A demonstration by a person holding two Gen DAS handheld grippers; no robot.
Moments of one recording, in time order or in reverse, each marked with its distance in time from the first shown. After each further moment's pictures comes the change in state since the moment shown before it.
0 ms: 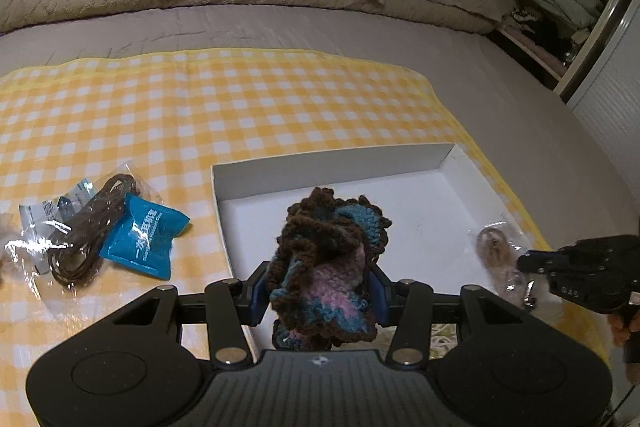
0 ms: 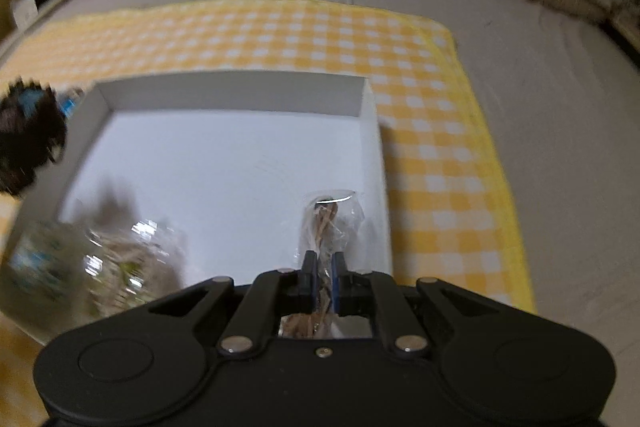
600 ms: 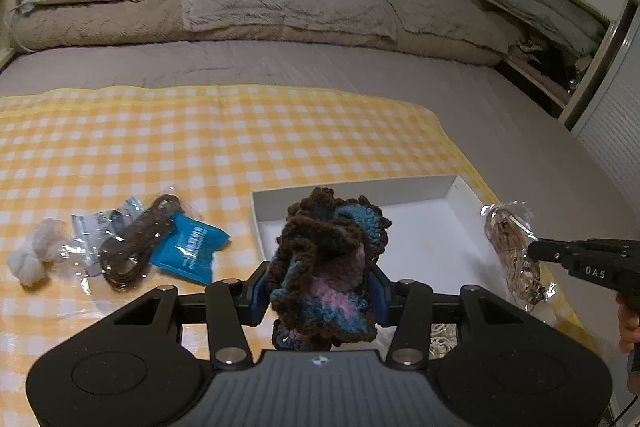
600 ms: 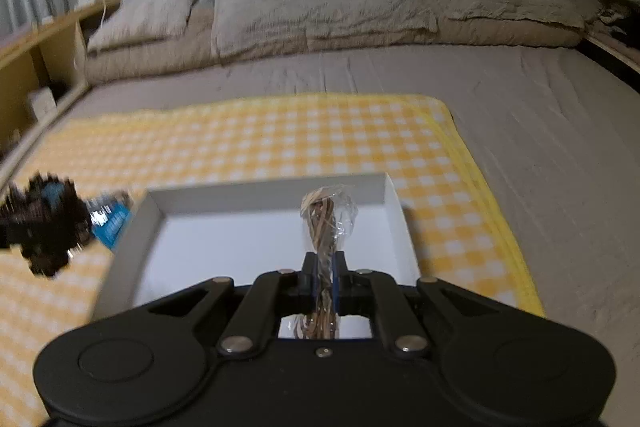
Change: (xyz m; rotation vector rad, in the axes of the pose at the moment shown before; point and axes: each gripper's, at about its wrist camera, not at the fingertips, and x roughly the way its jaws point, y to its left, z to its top) left arm -0.055 0.008 -0.008 -0.029 -0.092 0.037; right arm -0.055 0.012 0.015 0.145 -0.222 0.076
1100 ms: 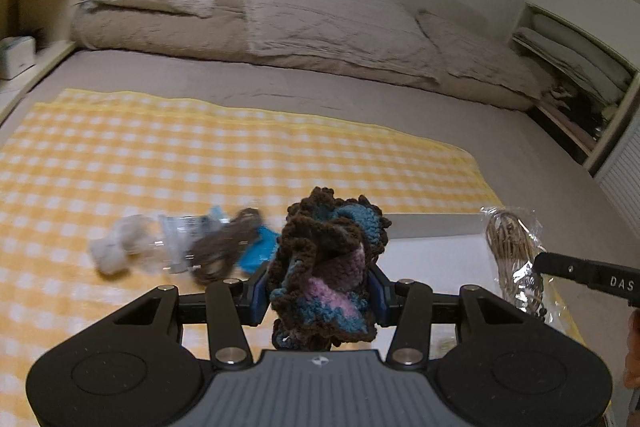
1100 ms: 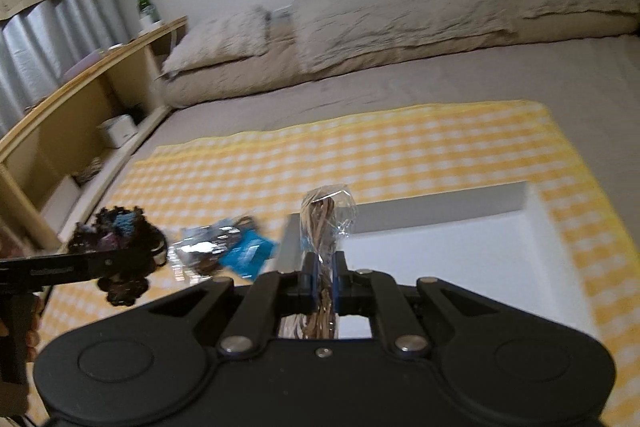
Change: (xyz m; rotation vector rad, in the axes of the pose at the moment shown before) left arm -0.060 0.051 -0.007 -0.092 -0.092 0.071; right arm -0.023 0.098 0.017 0.080 -0.050 0.215
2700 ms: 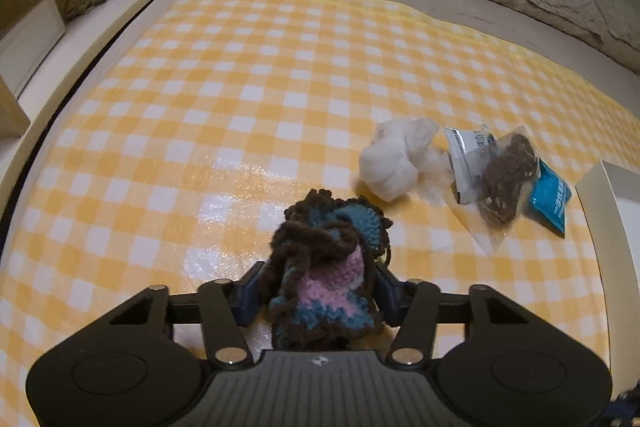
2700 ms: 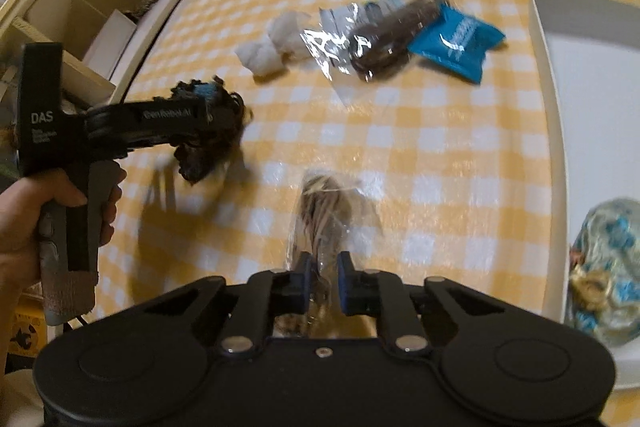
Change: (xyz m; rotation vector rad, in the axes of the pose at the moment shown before) left arm 0.033 0.193 -0.033 -0.121 0.225 0.375; right arm 0.133 0.169 -0.082 -0.036 0.536 0.243
